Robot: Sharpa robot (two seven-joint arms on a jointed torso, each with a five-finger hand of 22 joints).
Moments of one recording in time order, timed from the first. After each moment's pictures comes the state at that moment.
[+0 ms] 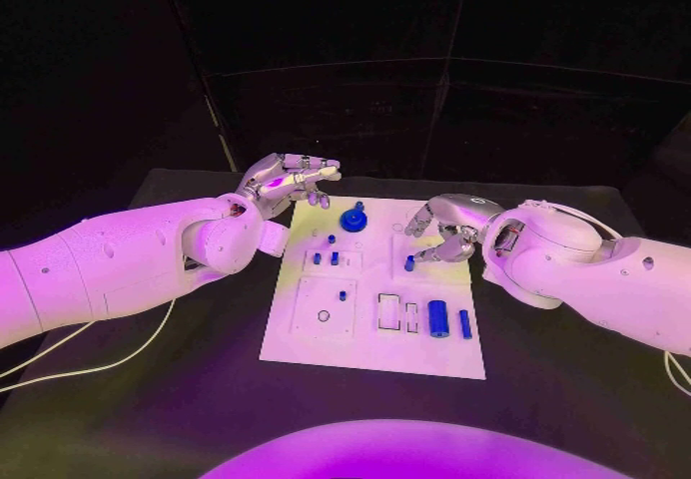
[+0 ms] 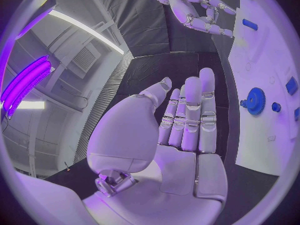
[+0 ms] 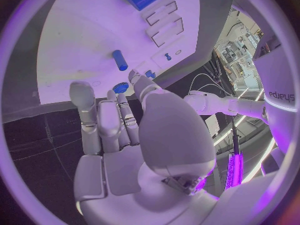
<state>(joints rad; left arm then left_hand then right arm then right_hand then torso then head) 1.21 -0.79 -0.11 1.39 0.02 -0.15 0.42 1.31 -0.05 0.33 -0.03 0.08 1.01 0.19 0.10 0.07 1.07 0.12 0.20 0.07 1.18 0.03 1.01 0.45 0.17 1.16 0.13 0.49 0.85 1.17 -0.82 -0.03 1.63 -1.53 -0.17 -0.25 1.40 -0.14 0.25 0.02 0.14 0.89 0.15 0.07 0.07 0.89 0.12 0.24 0.07 1.47 0.02 1.21 1.07 0.15 1.25 0.12 1.11 0.74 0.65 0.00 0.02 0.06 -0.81</state>
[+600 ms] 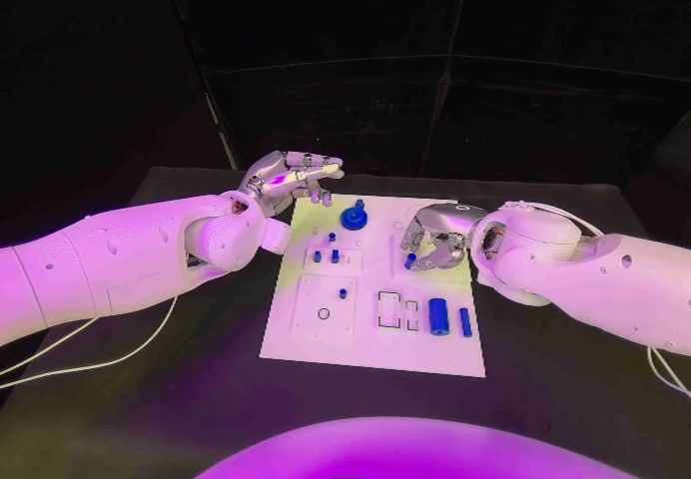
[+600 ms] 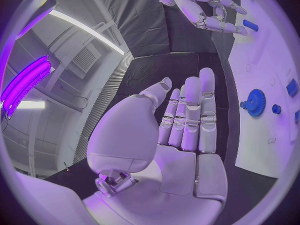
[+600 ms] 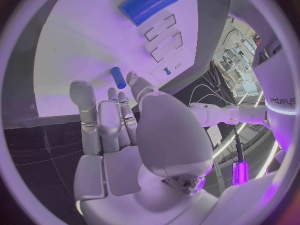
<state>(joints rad) 1.21 -0.79 -0.11 1.39 0.02 -0.14 0.42 1.31 -0.05 0.33 -0.03 0.08 1.01 0.19 0.10 0.07 1.07 0.12 0.20 0.07 1.18 0.03 1.01 0.45 0.17 1.16 0.13 0.49 0.85 1.17 -0.77 -0.03 1.59 -1.55 -0.05 -0.26 1.42 -0.10 0.21 0.03 0.15 0.91 0.17 0.07 0.07 0.95 0.10 0.28 0.07 1.47 0.02 1.20 1.04 0.15 1.26 0.12 1.10 0.74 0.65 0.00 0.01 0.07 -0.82</state>
